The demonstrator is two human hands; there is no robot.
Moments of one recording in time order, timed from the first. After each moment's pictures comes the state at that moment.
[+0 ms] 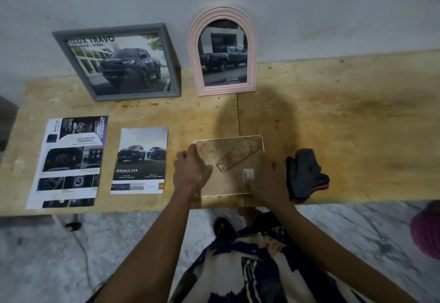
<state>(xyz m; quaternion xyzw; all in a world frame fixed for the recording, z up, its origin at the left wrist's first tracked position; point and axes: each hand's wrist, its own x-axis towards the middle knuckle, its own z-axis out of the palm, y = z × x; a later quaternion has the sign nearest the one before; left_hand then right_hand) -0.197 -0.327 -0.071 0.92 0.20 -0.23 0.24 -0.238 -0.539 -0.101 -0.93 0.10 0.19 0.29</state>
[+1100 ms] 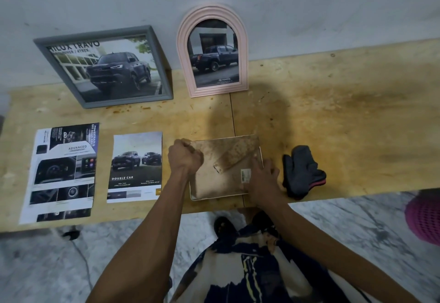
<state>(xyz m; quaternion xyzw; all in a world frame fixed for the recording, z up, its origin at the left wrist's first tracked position) -0.153 -0.324 -0.071 0.86 0.30 -0.14 0.38 -0.227 -0.521 -0.088 -0.92 0.13 0.30 0.23</state>
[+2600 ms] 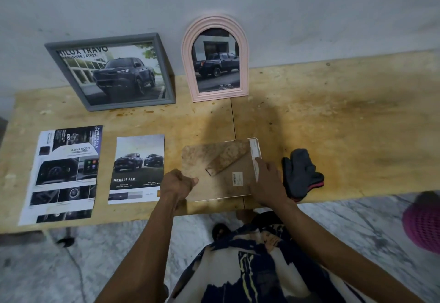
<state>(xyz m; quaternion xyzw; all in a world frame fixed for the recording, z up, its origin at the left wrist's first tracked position) -0.212 -0.284 -0.096 0.80 0.35 -0.25 0.42 -0.232 -0.536 -0.077 -0.91 0.10 0.27 0.29</state>
